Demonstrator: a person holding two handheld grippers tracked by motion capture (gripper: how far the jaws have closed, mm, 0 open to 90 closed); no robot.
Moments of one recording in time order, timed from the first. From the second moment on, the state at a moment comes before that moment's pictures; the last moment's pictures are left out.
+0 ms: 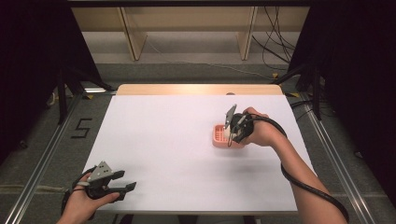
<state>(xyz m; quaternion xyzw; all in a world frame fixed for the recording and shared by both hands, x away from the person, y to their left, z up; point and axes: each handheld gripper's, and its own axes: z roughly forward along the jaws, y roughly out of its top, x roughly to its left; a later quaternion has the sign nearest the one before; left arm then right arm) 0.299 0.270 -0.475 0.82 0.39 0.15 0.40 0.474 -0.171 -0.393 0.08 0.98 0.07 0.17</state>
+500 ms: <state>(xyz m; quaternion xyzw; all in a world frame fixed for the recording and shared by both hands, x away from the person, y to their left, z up) 0.298 0.269 -0.476 0.81 0.40 0.15 0.41 0.477 -0.168 -0.395 0.09 0.98 0.06 0.17</state>
